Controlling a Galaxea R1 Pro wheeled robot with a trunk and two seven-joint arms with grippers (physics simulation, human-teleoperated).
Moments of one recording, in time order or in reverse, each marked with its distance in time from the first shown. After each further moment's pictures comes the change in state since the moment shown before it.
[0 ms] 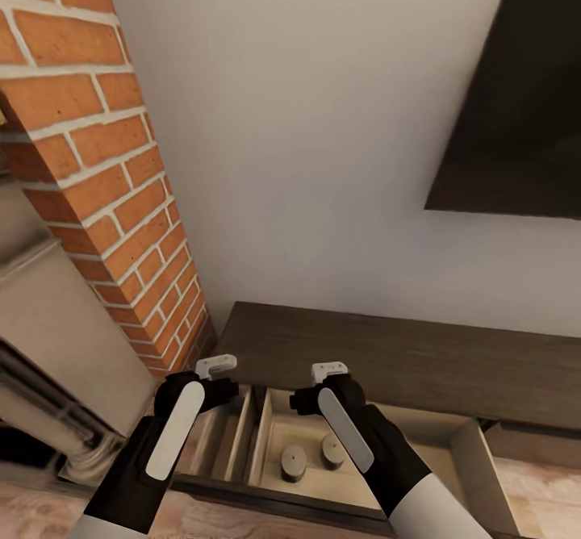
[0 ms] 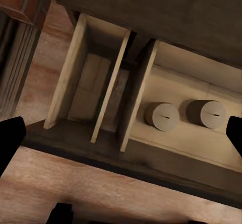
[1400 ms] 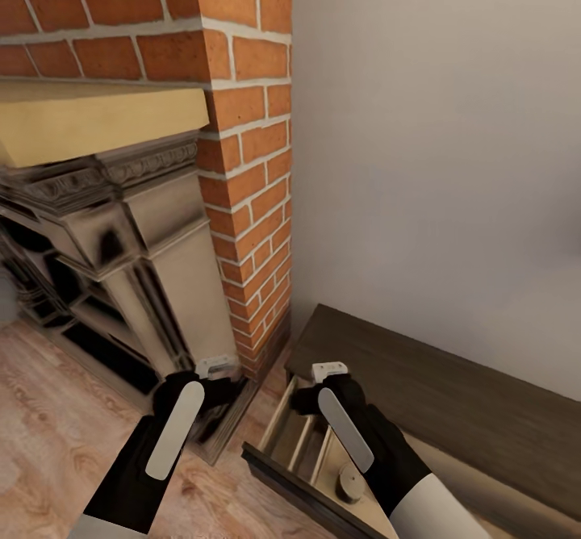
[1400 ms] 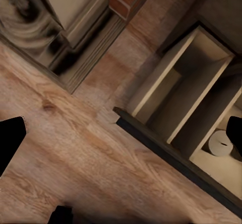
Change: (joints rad) left arm 0.000 0.000 0.001 -0.001 -0.001 0.000 0.000; right arm 0.000 0.000 0.000 0.000 0.000 0.000 0.000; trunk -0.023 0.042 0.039
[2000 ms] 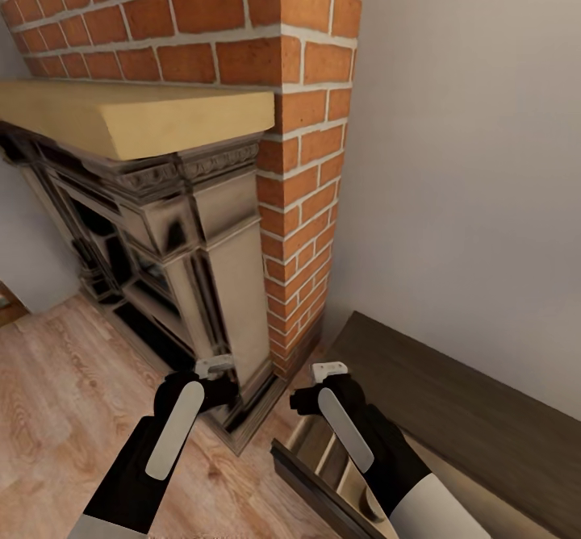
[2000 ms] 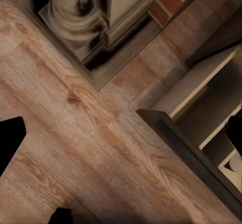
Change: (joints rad) left arm 0.000 0.001 0.000 0.000 0.000 0.000 0.000; right arm 0.000 0.000 0.000 0.000 0.000 0.000 0.000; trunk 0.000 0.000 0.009
